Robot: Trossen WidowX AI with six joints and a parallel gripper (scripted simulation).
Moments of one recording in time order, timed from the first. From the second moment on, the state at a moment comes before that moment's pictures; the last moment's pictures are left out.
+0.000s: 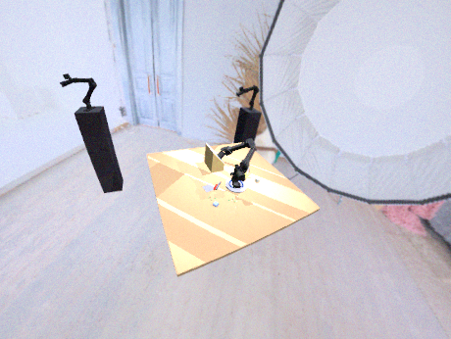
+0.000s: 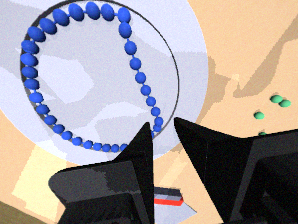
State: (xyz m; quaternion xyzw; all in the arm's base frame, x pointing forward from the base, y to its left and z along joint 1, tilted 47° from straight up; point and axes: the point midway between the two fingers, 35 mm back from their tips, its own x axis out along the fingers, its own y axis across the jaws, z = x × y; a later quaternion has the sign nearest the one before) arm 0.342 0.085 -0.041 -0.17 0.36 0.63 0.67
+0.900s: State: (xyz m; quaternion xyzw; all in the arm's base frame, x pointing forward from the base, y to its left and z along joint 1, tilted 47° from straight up) arm 0.341 0.090 -0.046 -0.16 0.36 0.63 0.67
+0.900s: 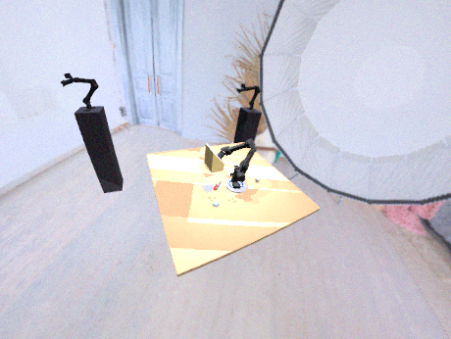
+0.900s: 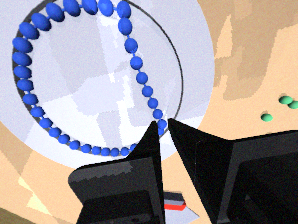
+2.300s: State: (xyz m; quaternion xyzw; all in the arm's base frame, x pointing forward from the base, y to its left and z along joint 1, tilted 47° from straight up) arm 0.346 0.088 -0.050 -0.16 0.36 0.63 0.67
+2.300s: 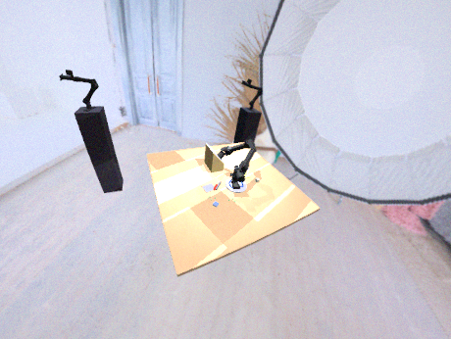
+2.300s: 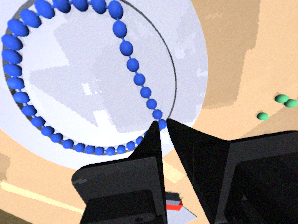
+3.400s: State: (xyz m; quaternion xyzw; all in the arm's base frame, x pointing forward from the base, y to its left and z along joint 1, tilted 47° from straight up) arm 0.346 0.083 -0.046 -0.16 0.36 0.63 0.67
